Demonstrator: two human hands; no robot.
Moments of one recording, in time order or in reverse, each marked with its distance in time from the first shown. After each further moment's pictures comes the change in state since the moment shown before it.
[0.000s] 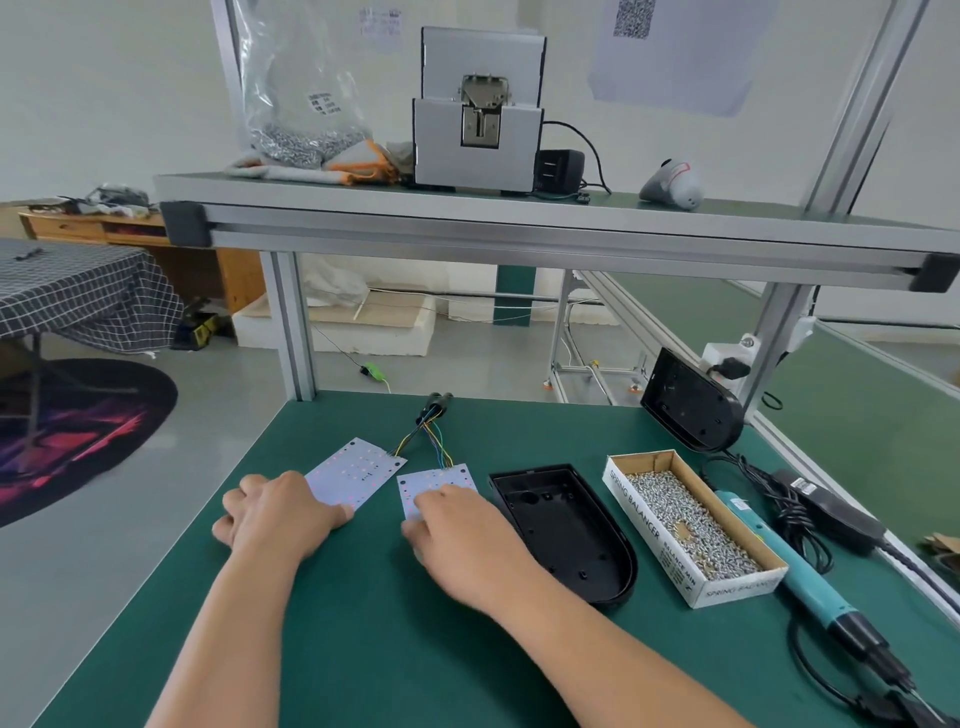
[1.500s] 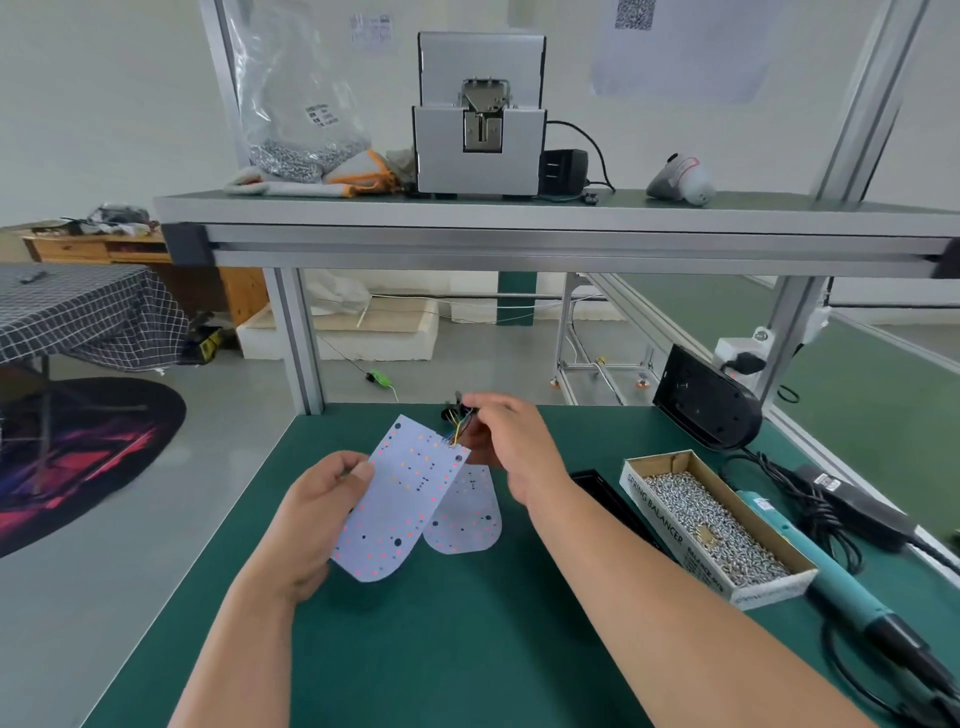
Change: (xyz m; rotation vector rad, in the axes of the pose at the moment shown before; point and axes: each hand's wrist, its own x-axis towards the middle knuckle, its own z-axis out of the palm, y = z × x) left_hand -0.014 -0.002 -0.010 -1.158 -0.298 0.442; right_hand 0.088 0.042 -0.043 1.258 0.297 0.373
